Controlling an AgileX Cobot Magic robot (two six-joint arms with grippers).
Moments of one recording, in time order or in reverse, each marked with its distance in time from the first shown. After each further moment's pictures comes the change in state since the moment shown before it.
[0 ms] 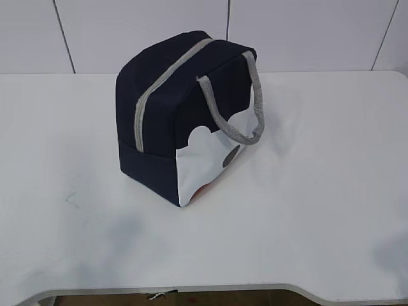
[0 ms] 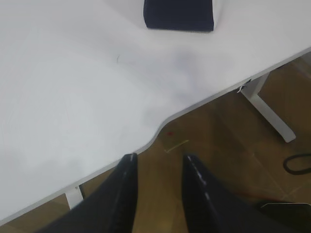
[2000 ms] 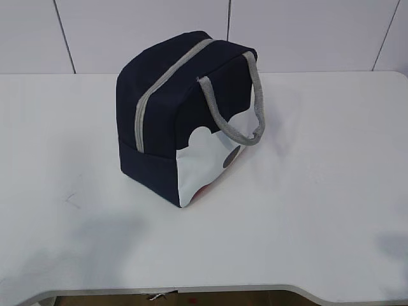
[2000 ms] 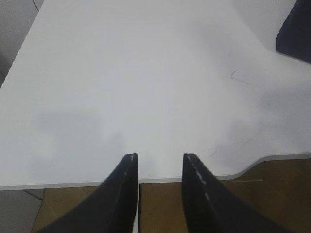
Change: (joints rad) left arm 0.363 0.000 0.076 0.126 -0.149 -0.078; right arm -0.437 0.000 0.039 0.044 -0.111 0.017
